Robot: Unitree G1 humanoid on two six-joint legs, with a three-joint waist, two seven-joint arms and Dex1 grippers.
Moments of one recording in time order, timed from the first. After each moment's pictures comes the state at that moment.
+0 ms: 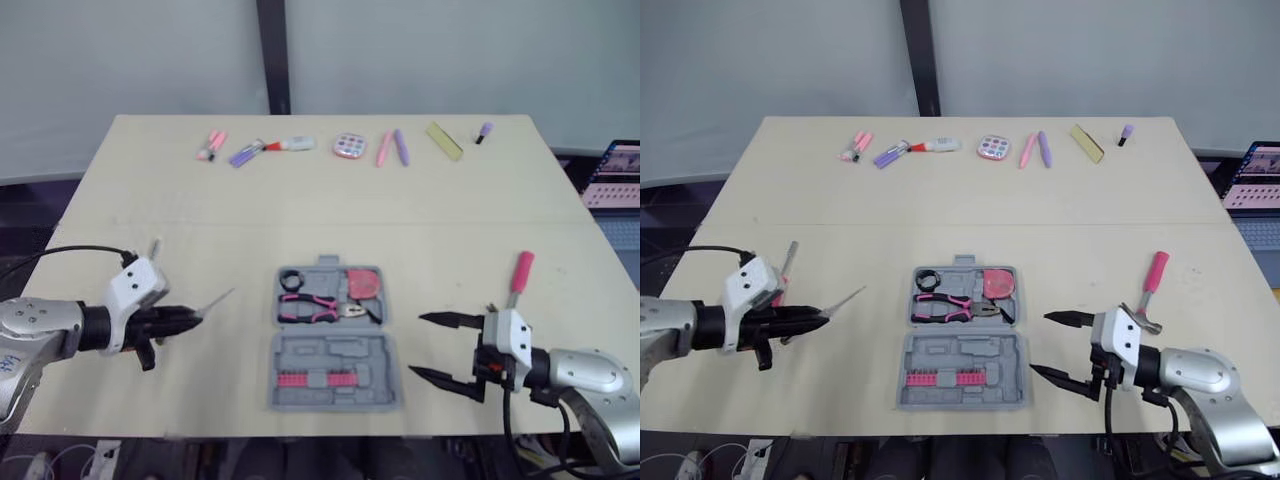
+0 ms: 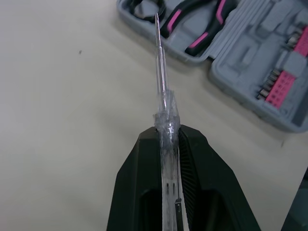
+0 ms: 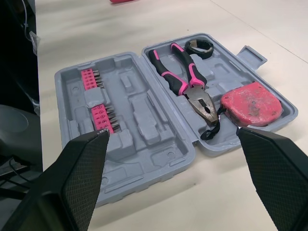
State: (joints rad) left arm -0.06 1.04 0.23 -0.41 -0.47 0.79 -0.95; right arm 0.15 -0.75 -0.11 -0.31 0.43 0.07 1.10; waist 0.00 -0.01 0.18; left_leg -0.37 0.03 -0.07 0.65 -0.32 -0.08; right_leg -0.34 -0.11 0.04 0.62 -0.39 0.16
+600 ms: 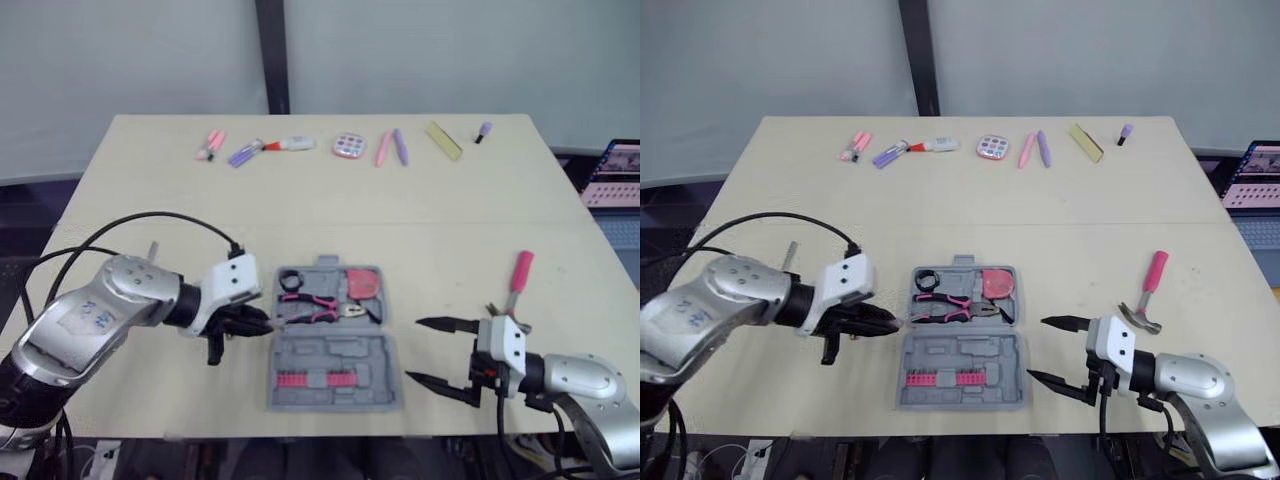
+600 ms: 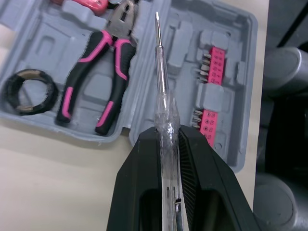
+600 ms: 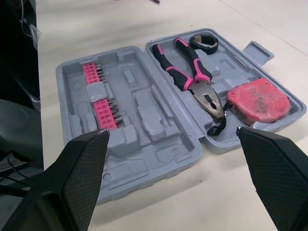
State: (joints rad) left arm -0.52 1.02 -0.29 -0.52 -0.44 0.98 -0.96; right arm 0.17 -0.73 -0.09 -0.31 0.40 0.04 1.09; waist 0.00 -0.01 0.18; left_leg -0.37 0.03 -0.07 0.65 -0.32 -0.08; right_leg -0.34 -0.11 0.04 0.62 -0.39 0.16
